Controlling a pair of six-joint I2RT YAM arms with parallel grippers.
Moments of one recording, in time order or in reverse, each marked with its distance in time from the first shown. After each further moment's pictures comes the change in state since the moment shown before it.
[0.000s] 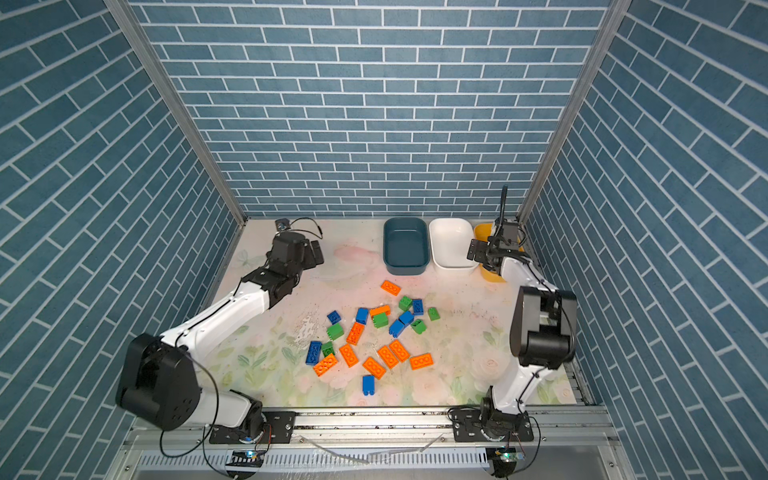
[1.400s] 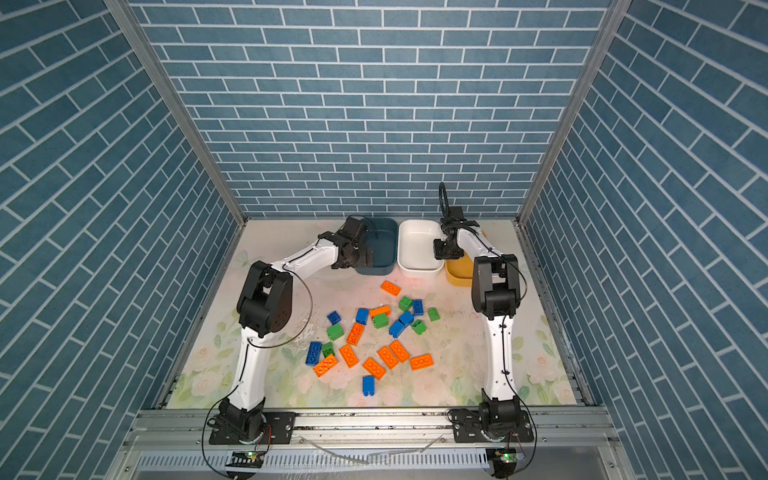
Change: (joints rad) left arm -0.056 0.747 0.703 -0.457 0.257 -0.040; right arm 0.256 0.528 0.668 -0.482 -0.029 -0.090
